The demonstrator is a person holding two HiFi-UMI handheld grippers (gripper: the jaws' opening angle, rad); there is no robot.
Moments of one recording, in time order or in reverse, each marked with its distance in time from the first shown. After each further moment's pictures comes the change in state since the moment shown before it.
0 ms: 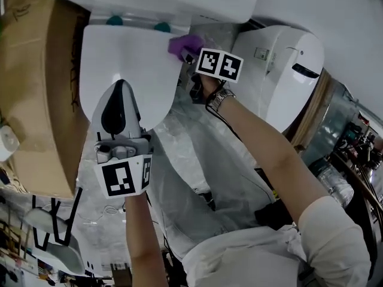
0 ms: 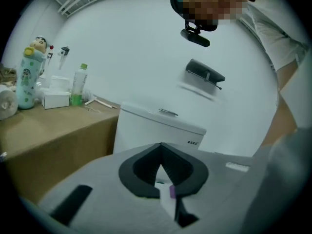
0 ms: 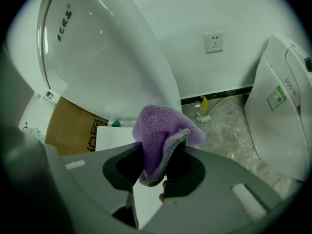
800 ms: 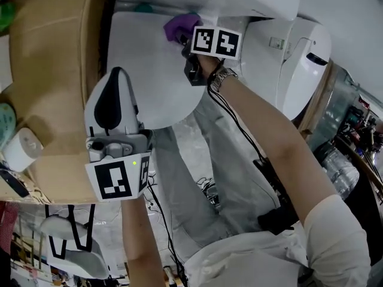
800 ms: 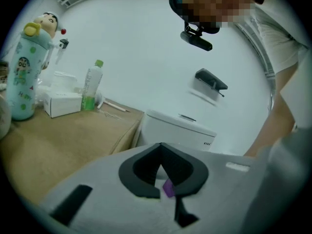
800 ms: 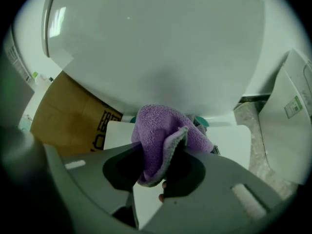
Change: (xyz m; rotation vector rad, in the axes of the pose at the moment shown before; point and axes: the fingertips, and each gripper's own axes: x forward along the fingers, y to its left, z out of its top) left arm -0.024 0.121 0.022 -0.013 0.008 -0.089; right arm 0.073 0.117 -0.013 -0.107 -0.009 -0.016
